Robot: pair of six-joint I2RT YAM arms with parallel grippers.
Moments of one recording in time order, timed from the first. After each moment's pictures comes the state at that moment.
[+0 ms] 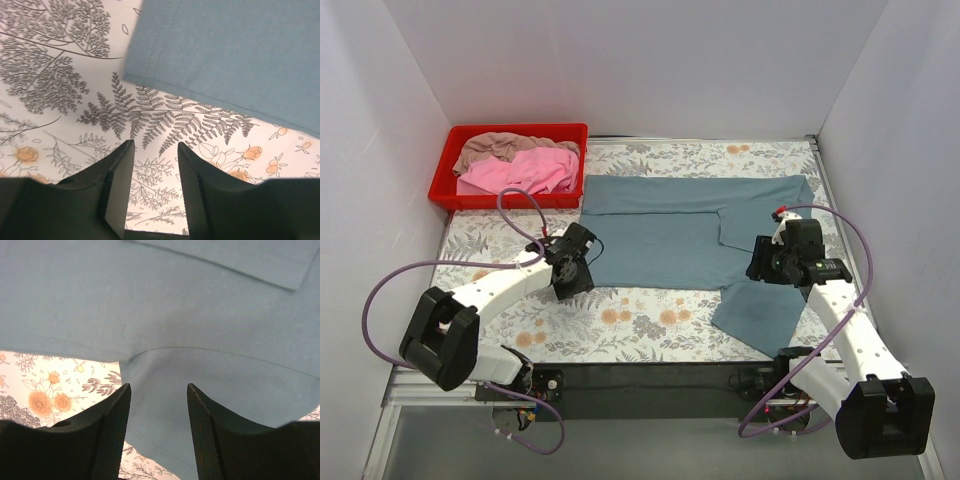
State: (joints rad) left arm -0.57 1.38 0.81 -0.70 -0.22 -0.87; right arm 0.11 0.96 0.67 -0.62 -0.16 0.21
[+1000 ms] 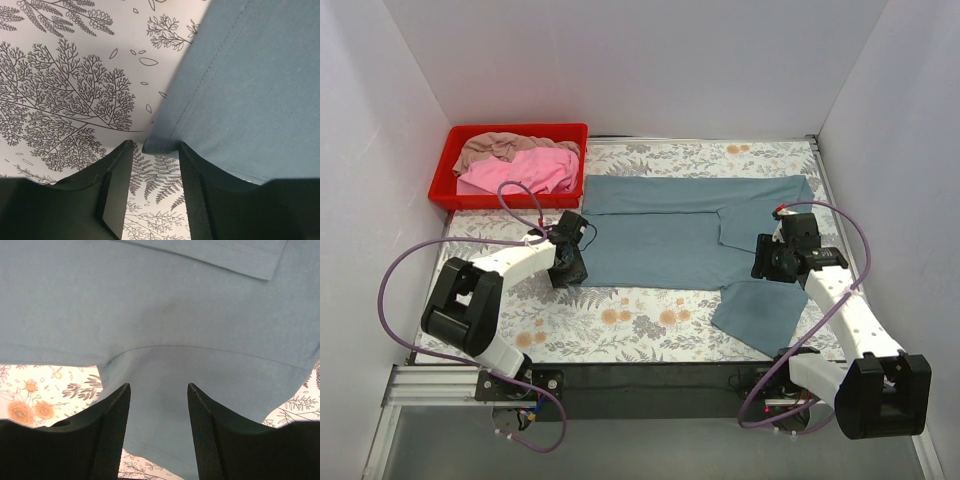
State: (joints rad) left arm -0.42 1.56 0.87 -0.61 -0.23 -0.75; right arm 0.11 1.05 0.73 -0.67 -0.06 0.21
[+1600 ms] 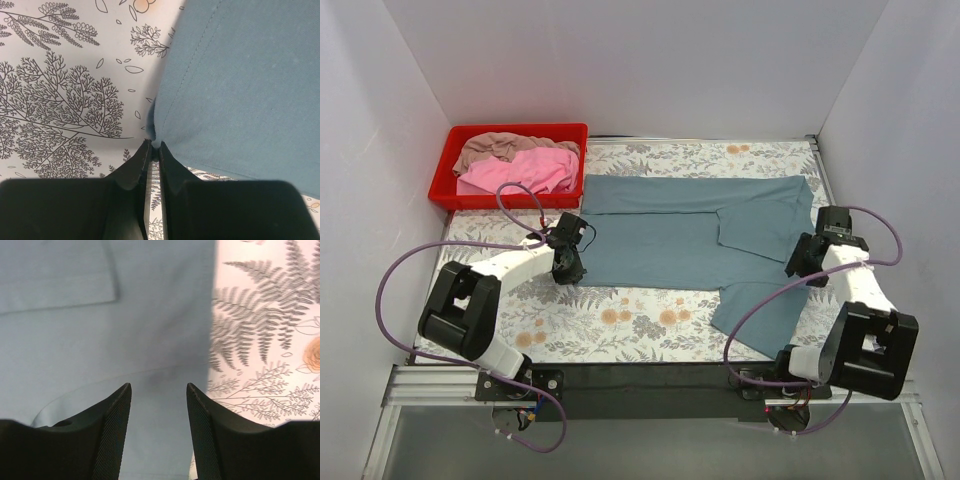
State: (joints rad) left arm -0.43 1.54 0.83 -0.53 -0.22 -0.72; right arm -0.17 1.25 0.80 -0.68 0.07 0.23
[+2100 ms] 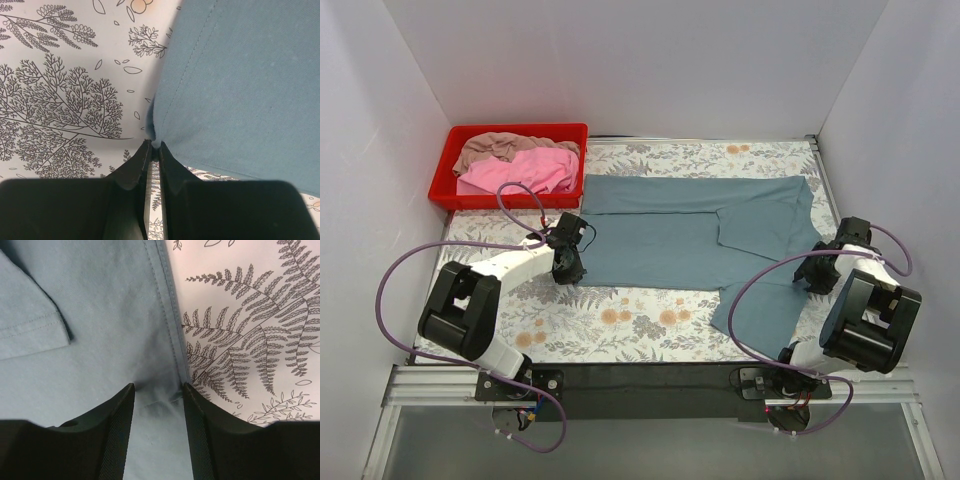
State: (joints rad) left arm -0.43 1.53 0.83 -0.52 -0.22 -0.70; right arm -0.40 1.43 0.75 -0.53 -0.10 0.27
